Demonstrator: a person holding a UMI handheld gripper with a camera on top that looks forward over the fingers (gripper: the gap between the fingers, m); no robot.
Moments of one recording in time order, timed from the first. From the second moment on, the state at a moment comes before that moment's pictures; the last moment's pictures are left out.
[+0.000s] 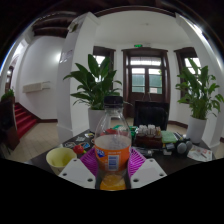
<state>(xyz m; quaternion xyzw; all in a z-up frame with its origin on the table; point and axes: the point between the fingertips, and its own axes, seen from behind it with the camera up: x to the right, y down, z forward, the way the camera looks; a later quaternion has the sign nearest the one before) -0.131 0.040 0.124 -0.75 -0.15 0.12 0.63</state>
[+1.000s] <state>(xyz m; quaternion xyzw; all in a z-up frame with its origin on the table) -0.004 -0.128 0.125 -0.79 0.00 0.05 0.61</state>
